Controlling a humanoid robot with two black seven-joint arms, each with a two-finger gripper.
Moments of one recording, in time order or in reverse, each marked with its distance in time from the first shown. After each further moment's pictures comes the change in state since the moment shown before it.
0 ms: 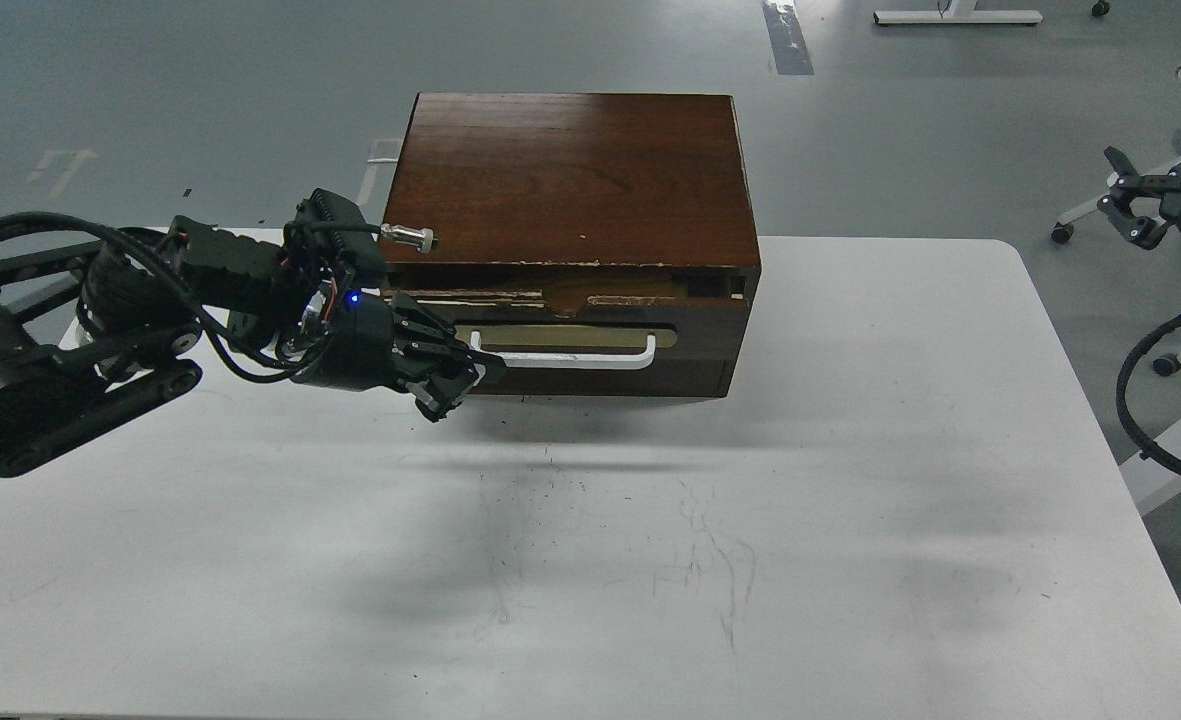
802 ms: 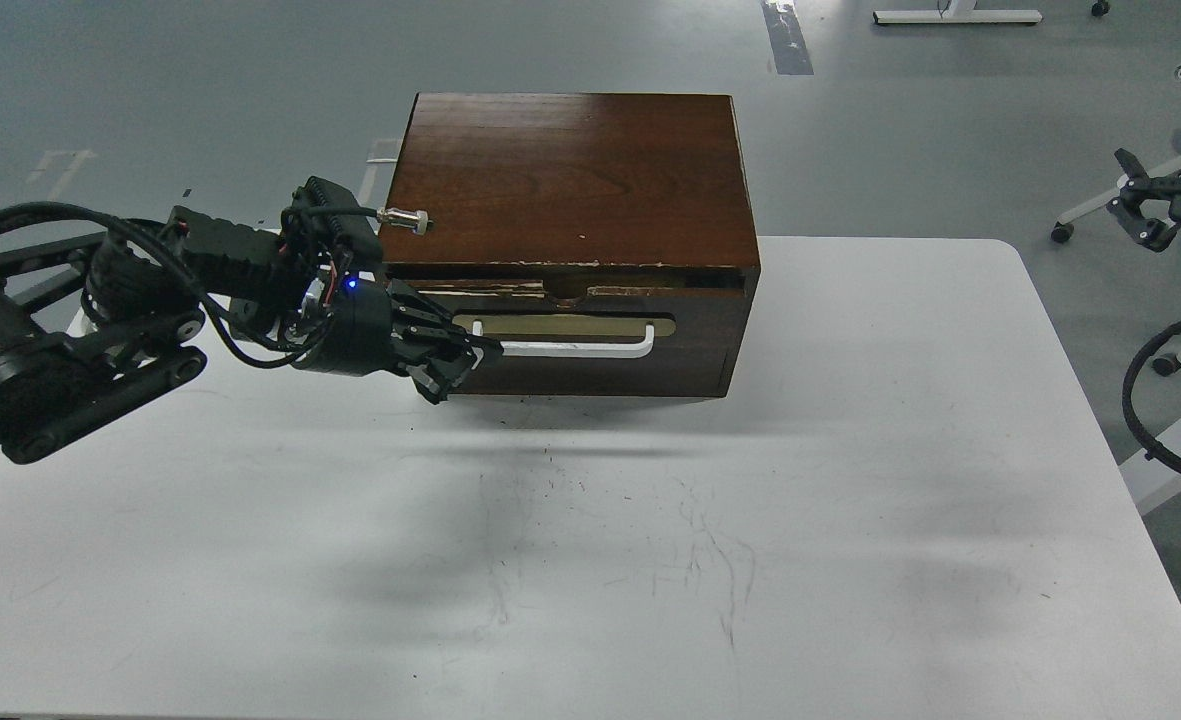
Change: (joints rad) left arm -0.008 -0.039 0.002 0.080 -0.007 0.016 0.001; right arm -0.001 0.000 0.004 -0.021 0.001 0.000 0.000
